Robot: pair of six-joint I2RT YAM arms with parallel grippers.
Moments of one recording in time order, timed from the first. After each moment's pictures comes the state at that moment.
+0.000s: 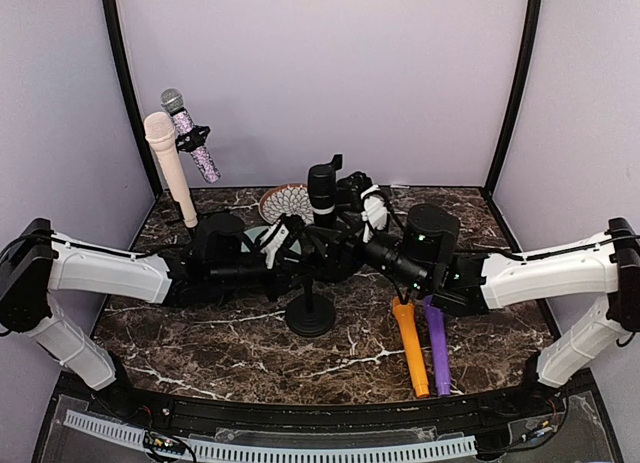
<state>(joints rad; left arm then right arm) -0.85 1.50 0.77 0.37 0.24 0.04 1.09 1.46 0.86 0.60 0.20 0.05</state>
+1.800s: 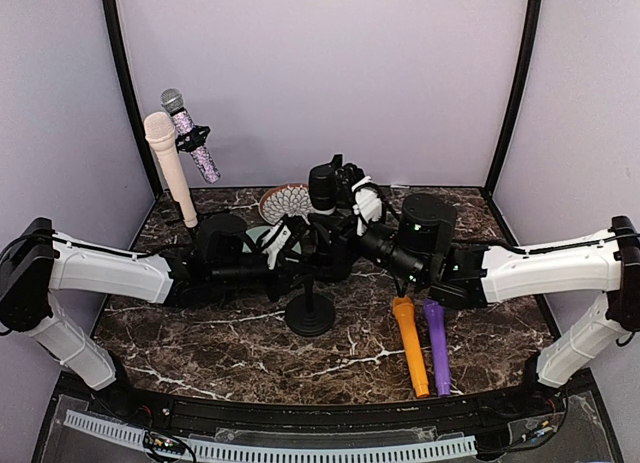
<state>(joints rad) -0.86 1.51 0.77 0.37 0.22 0.06 1.10 1.47 0.94 0.53 0.24 -0.04</state>
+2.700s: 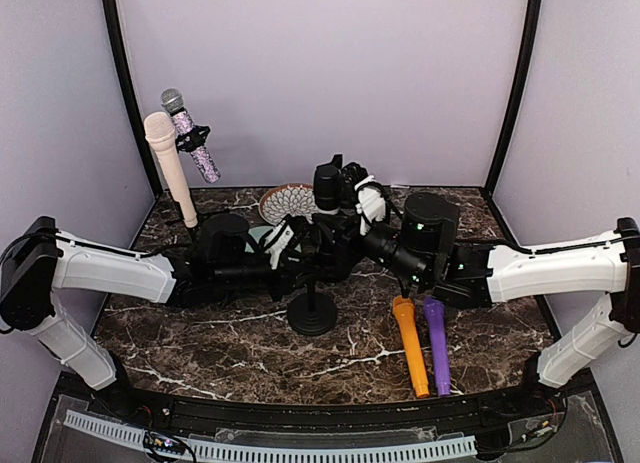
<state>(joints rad) -0.86 1.53 0.78 0.38 0.22 0.07 1.11 1.44 0.94 0.47 0.27 -0.04</state>
